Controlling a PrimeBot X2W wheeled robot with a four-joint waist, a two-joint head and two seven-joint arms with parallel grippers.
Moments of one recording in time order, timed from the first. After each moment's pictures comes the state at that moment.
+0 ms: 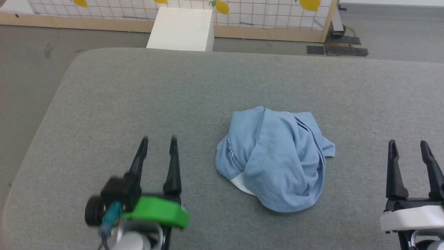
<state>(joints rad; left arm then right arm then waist) -0.13 0.28 -0.48 -0.08 -0.49 0.32 -0.26 0.05 -0.05 -0.21 -0.08 0.08 0.13 -0.20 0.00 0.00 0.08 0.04</state>
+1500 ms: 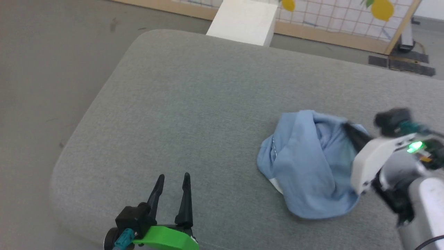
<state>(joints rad) 0.06 0.05 -0.30 0.04 -0.36 0.08 -0.26 -0.25 -0.24 0.09 0.03 0.23 0.13 0.46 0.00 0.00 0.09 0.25</state>
